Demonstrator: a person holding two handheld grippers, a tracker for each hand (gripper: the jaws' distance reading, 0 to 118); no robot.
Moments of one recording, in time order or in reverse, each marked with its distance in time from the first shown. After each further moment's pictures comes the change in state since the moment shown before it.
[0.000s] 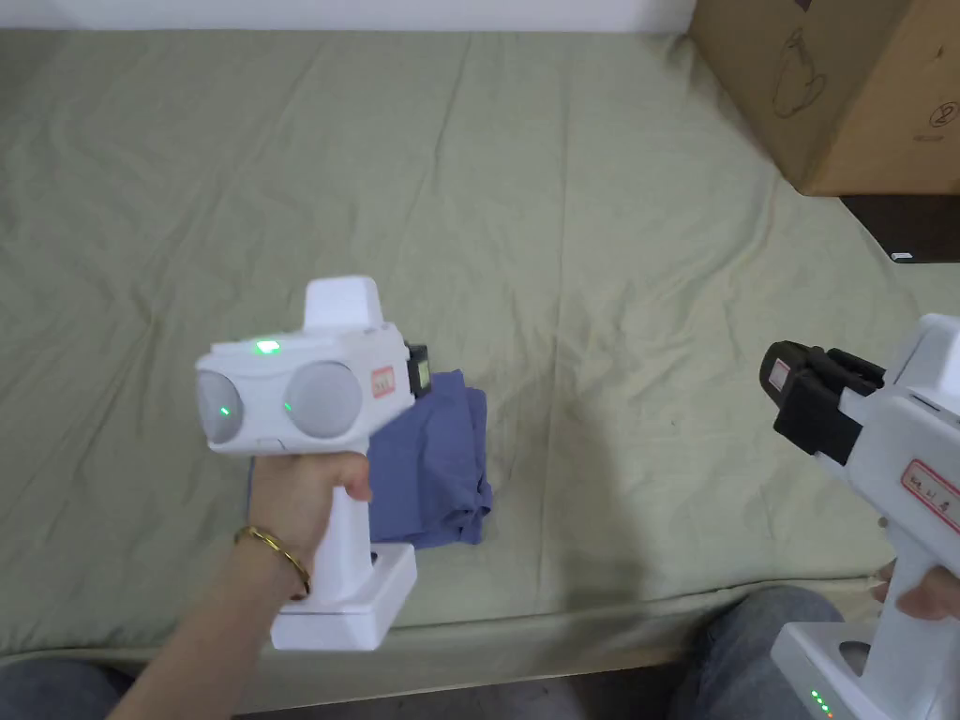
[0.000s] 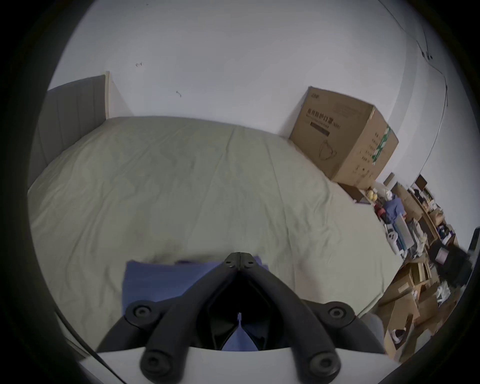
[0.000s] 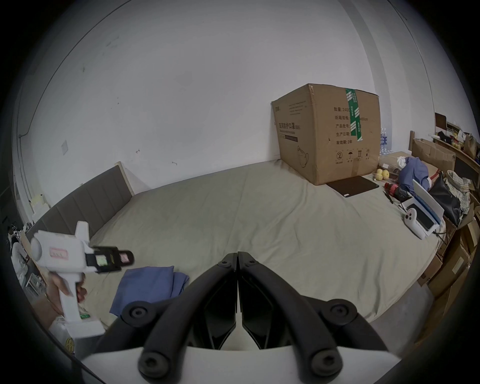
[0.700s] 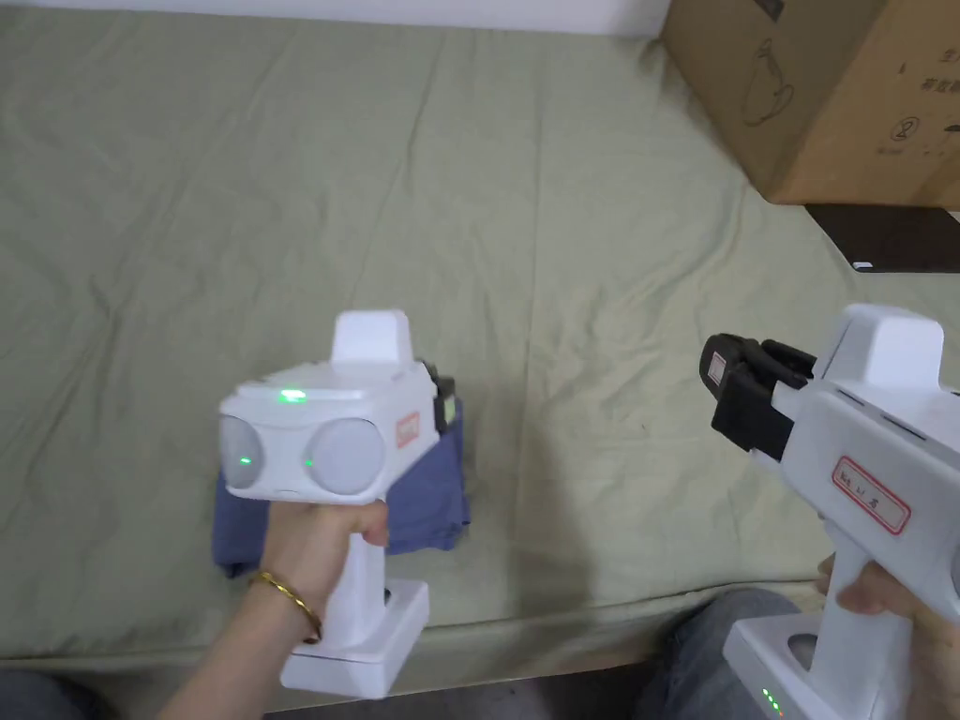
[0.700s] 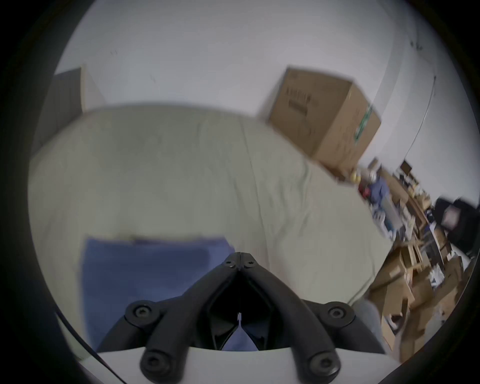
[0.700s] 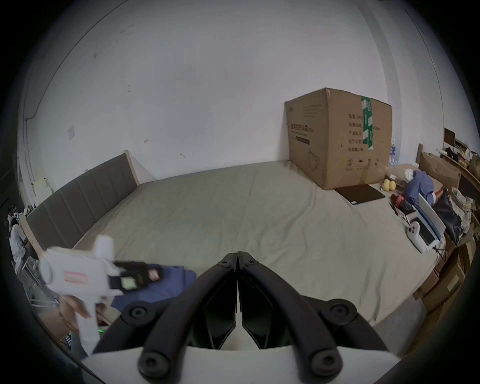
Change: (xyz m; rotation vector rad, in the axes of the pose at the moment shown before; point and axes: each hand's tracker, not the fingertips) left arm 0.011 -0.001 0.020 0.108 -0.098 -0.029; right arm -0.030 0.014 -0.004 -0.003 0.032 0.088
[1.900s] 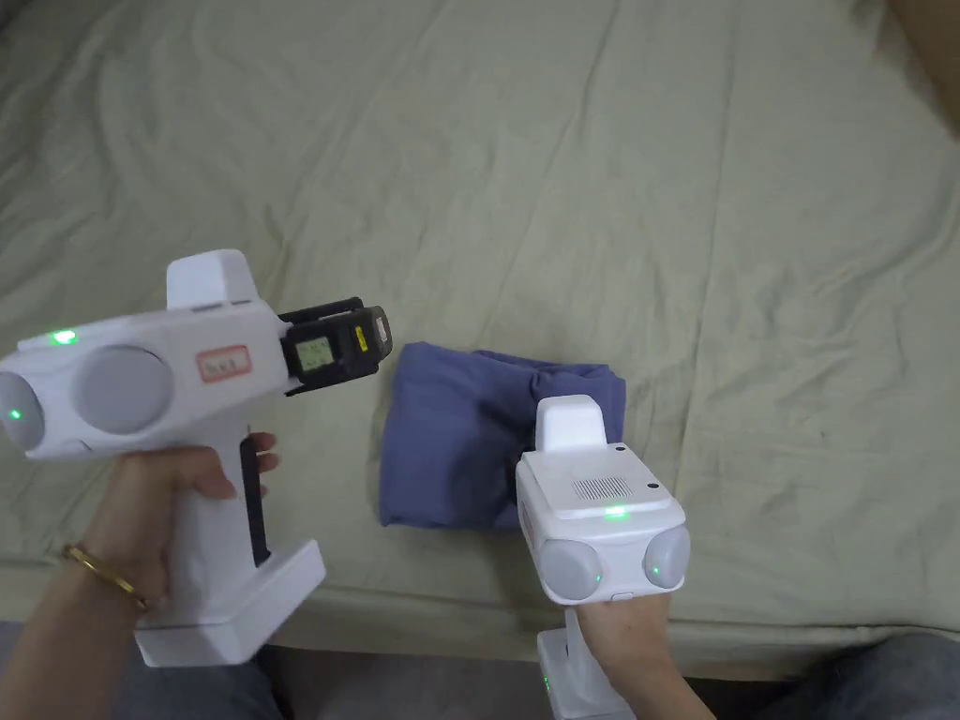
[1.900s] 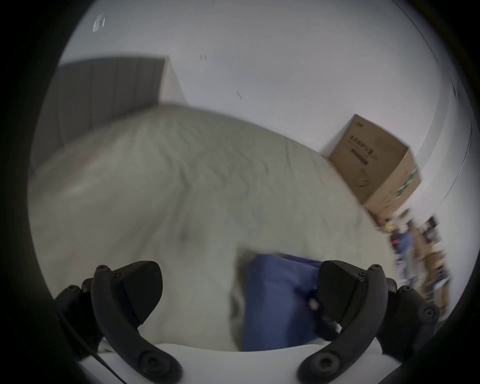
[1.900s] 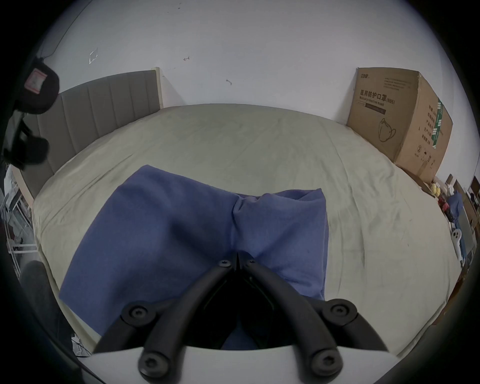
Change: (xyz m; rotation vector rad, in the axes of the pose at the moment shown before) left arm -0.196 0.011 0.048 -0.119 0.048 0.357; right arm -0.187 -0.155 -0.184 -0.283 0.056 0.229
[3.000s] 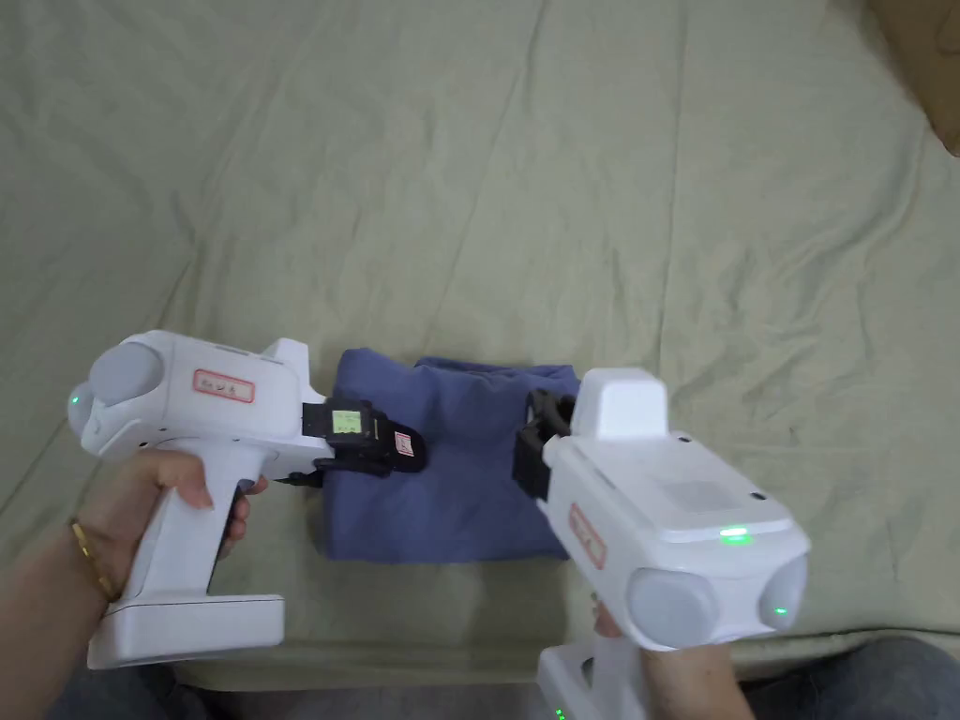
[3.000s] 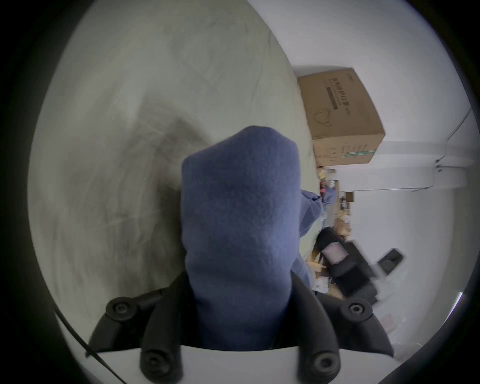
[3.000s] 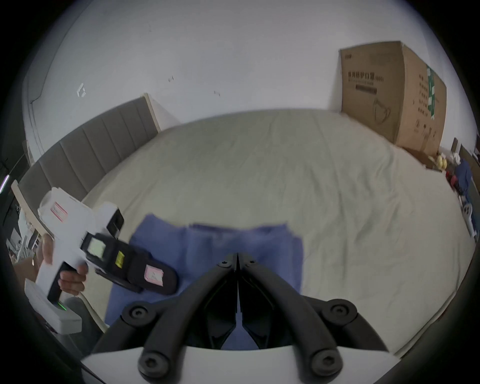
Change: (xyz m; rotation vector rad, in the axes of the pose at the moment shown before) left arm -0.022 -0.011 -0.126 -0.610 -0.319 0.167; right arm 0.051 0.051 0.049 0.082 0.093 -0.157
